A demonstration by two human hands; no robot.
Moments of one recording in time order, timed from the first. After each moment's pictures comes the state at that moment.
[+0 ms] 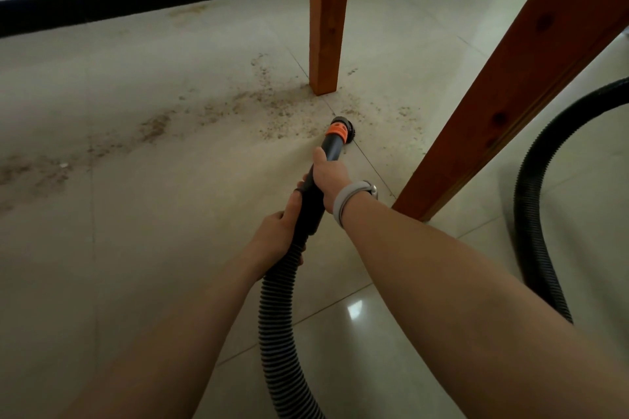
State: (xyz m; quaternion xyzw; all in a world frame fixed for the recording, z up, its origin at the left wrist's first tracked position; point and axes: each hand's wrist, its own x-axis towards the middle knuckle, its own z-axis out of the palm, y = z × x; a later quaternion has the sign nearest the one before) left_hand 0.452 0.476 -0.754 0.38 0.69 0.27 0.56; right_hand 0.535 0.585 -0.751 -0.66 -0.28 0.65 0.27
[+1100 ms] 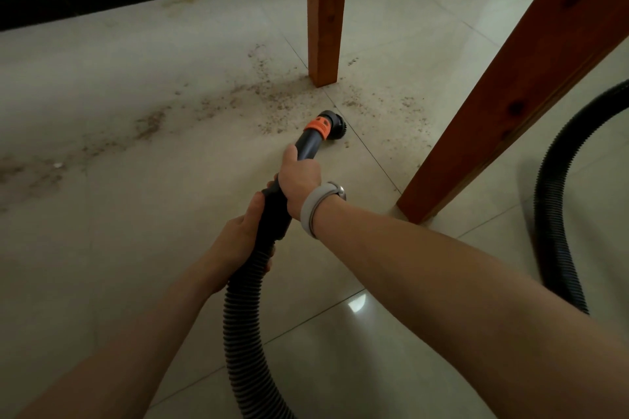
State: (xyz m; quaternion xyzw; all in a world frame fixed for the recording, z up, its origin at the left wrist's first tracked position) left_hand 0.409 0.460 -0.752 0.36 0.68 0.30 0.56; right_hand 0.478 0.566 -0.751 -0.65 -0.27 0.64 0.30
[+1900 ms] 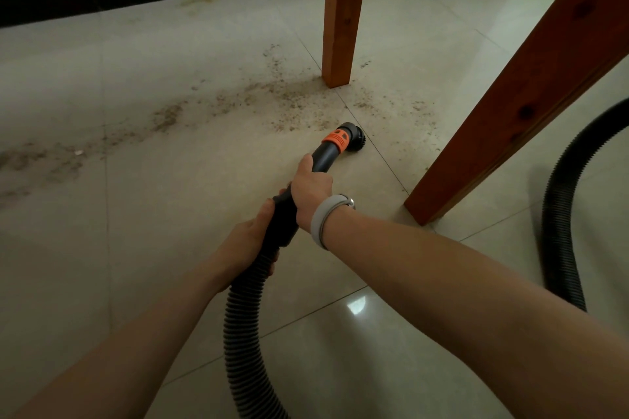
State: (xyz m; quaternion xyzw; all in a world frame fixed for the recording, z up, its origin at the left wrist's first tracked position) left_hand 0.404 0.440 -0.748 0.37 0.69 0.28 0.56; right_hand 0.478 0.543 -0.763 -0.66 -0.23 0.64 0.32
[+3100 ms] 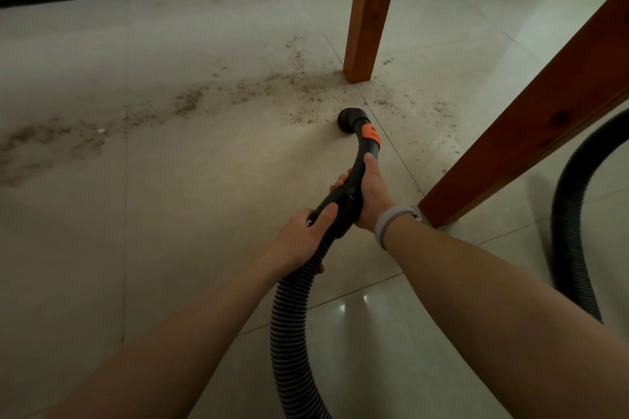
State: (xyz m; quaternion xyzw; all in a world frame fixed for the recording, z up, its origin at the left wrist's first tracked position) left_hand 0.445 0.446 -0.755 0.41 0.68 0.26 0.55; right_hand 0.546 0.546 -0.766 -0.52 -0.03 0.77 0.37
